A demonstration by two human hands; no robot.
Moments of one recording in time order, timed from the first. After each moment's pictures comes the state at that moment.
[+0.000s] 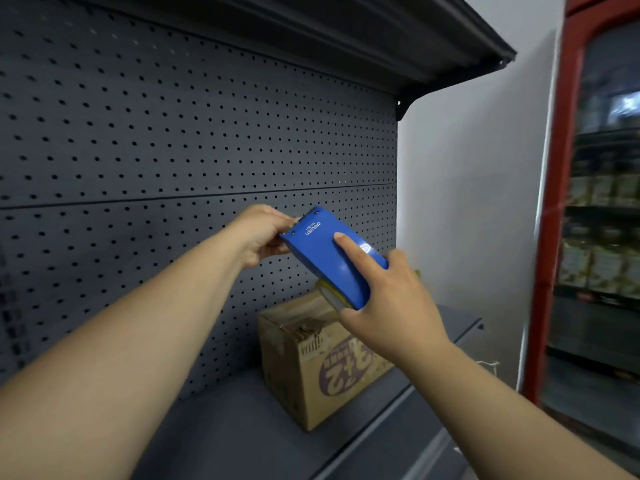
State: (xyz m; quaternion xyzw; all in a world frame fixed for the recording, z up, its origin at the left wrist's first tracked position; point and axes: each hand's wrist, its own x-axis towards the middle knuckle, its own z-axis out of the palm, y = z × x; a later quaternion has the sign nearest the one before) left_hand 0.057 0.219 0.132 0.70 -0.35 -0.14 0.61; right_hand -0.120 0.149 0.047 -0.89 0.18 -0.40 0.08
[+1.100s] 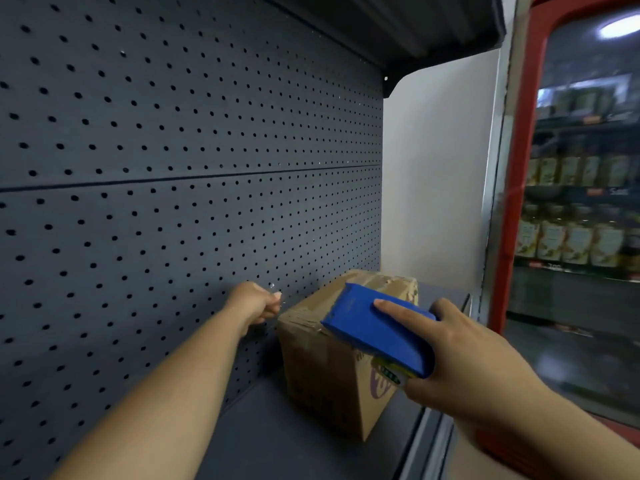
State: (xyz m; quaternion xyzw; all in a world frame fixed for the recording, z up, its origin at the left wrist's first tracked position) left_hand 0.213 0.211 0.002 0.79 -0.33 -0.21 0.48; right_hand -0.092 0.191 0.017 -0.94 0.30 -0.17 -0.02
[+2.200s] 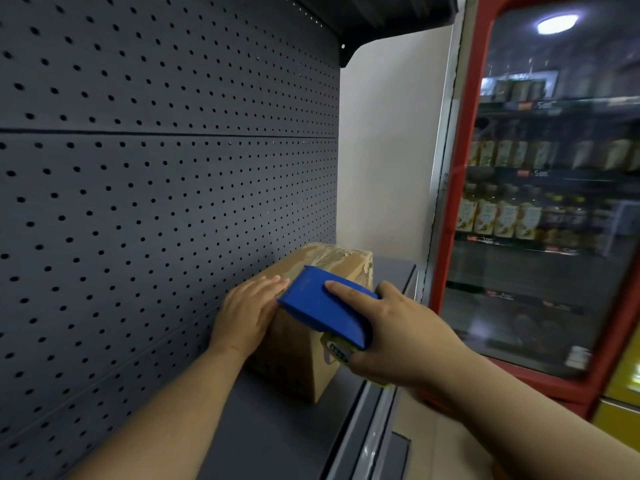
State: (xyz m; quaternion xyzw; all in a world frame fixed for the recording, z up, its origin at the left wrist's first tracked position) left_hand 0.163 0.200 -0.077 0.72 -0.61 0.13 0.30; right_hand -0.088 0.191 -0.006 -0.93 0.32 -0.15 0.02
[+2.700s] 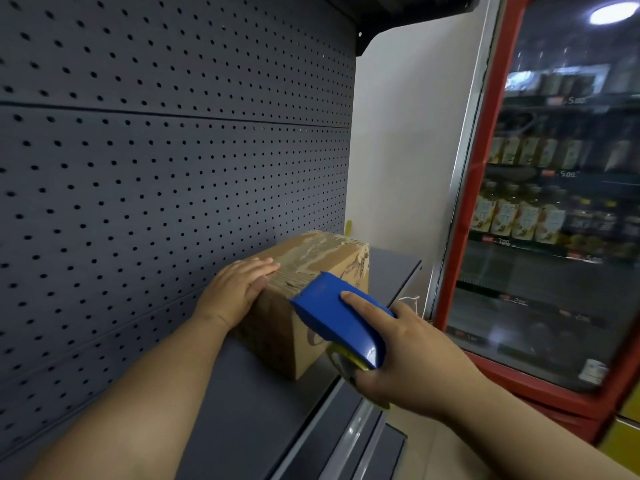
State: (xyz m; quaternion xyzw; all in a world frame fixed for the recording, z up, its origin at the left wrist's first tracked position) left_hand 0.156 0.210 -0.066 0.75 -0.60 0.11 0.27; right_hand -0.143 0.189 -0.034 -0.94 0.29 -0.17 0.06
